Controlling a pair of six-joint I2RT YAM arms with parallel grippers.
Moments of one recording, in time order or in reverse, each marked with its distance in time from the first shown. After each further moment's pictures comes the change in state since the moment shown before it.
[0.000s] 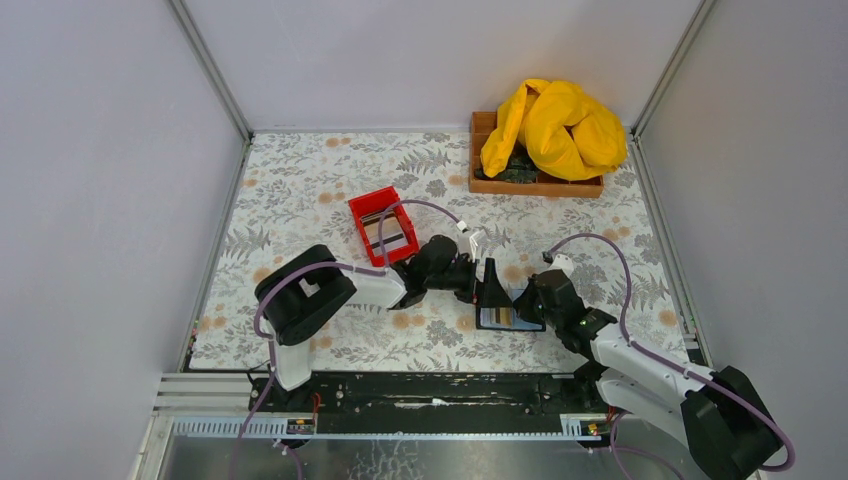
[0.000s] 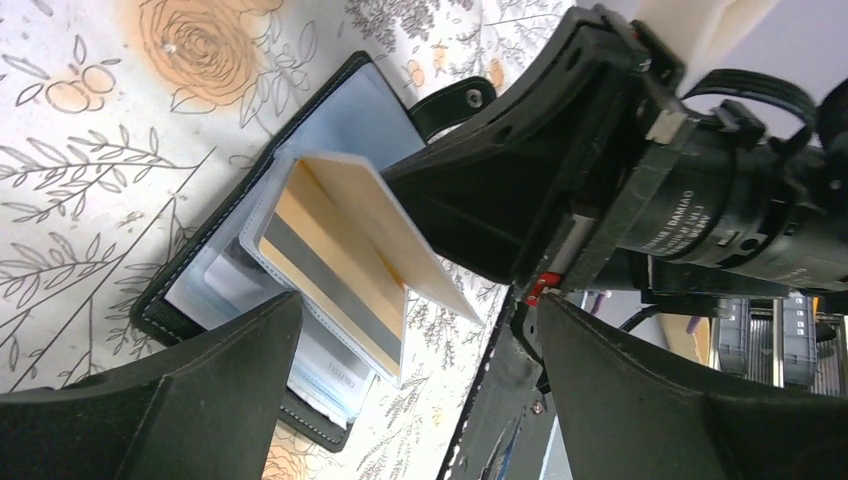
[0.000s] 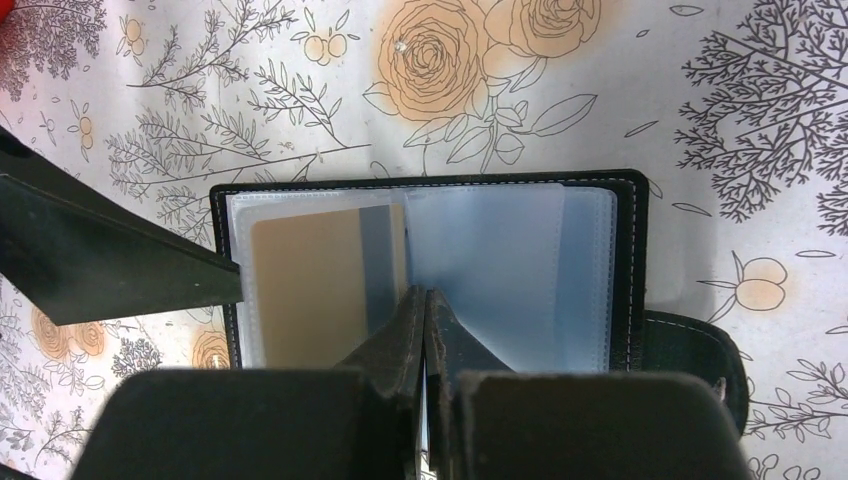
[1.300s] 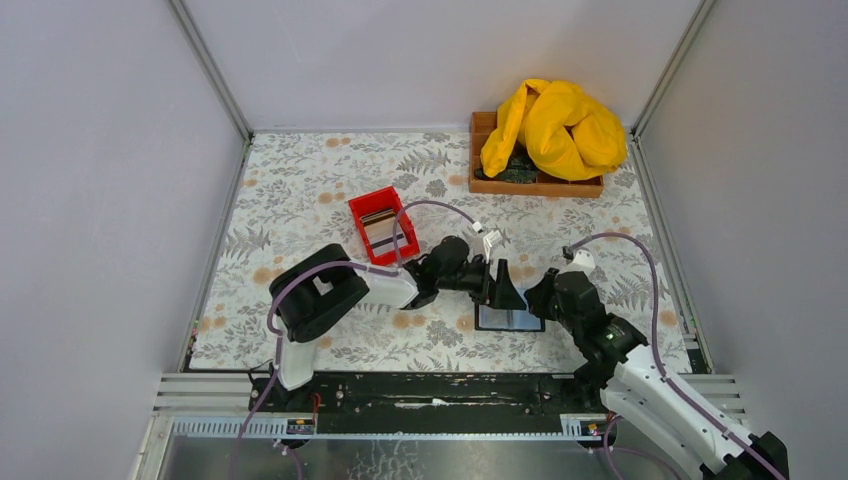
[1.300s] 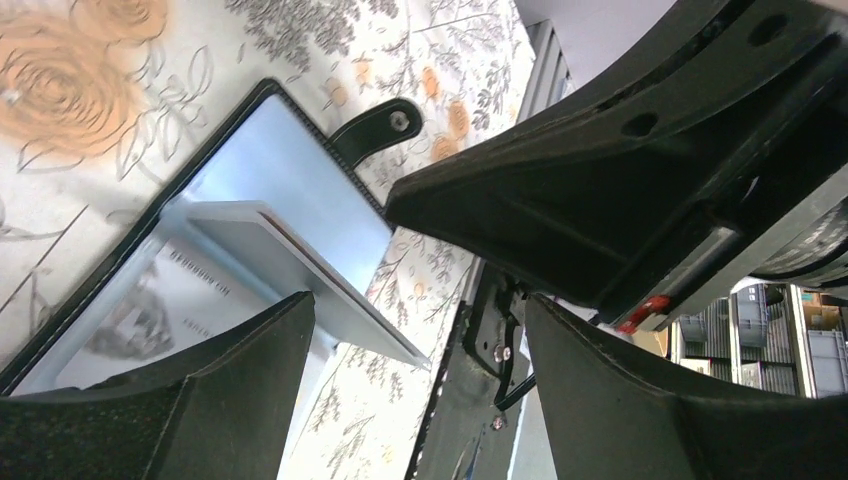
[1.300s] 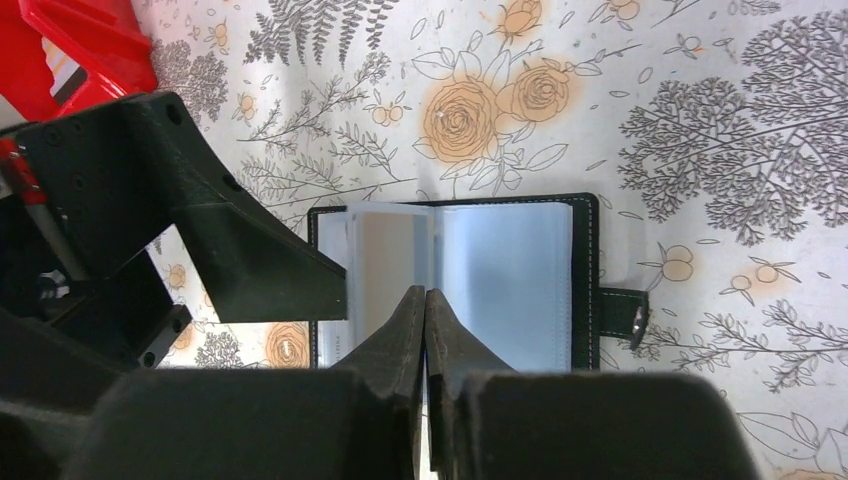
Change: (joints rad) left arm -0.033 0.070 0.054 0.105 0.047 -0.066; right arm 0.000 -0.325 0.087 -0.290 0.067 -0.015
